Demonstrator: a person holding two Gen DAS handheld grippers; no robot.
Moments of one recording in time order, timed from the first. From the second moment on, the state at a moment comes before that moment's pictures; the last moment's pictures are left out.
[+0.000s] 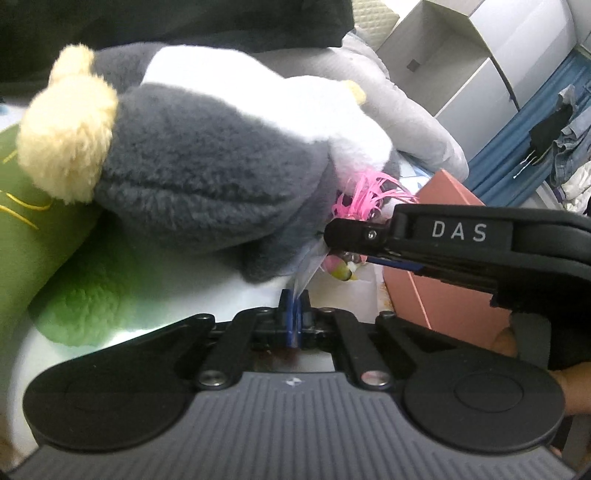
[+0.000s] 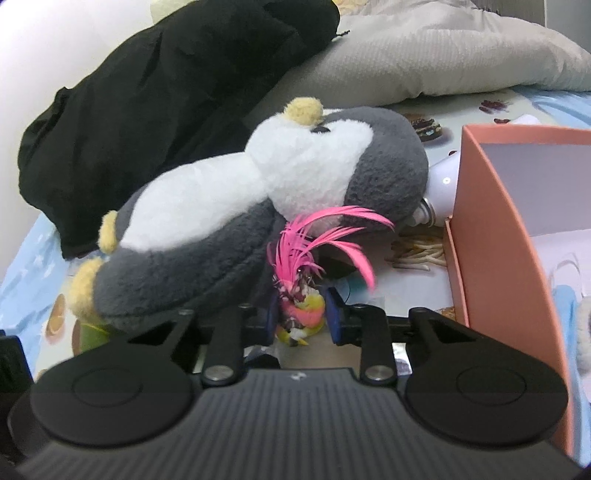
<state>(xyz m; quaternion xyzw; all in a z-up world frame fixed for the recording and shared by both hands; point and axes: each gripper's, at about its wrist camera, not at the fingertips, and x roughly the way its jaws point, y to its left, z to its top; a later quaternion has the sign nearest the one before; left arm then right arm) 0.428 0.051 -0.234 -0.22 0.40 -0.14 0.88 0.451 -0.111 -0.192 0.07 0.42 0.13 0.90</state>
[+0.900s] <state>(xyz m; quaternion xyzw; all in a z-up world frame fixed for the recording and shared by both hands) 0.215 0.068 -0.158 -0.21 0.42 -0.04 0.88 0.260 -0.132 -0.118 0.03 0.43 0.17 0.89</state>
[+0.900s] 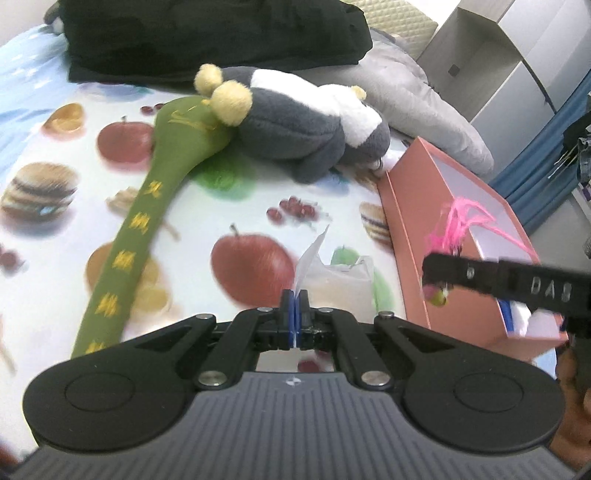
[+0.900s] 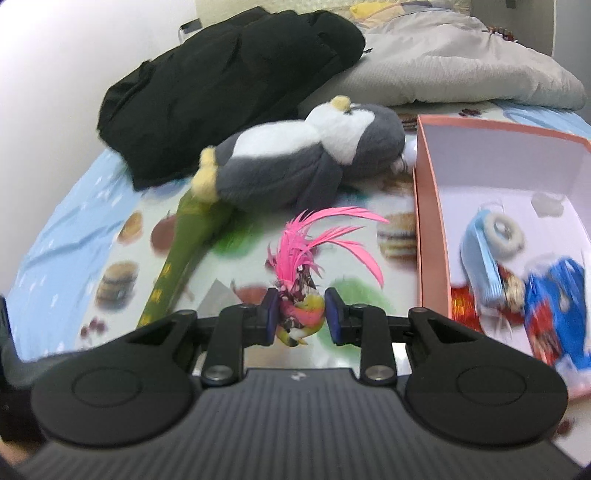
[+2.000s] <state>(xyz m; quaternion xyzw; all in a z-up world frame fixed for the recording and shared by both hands) 0.184 0.024 -0.178 -0.13 0.47 -0.04 0.88 0.176 -0.181 -0.190 0.02 0.48 0.13 0.87</state>
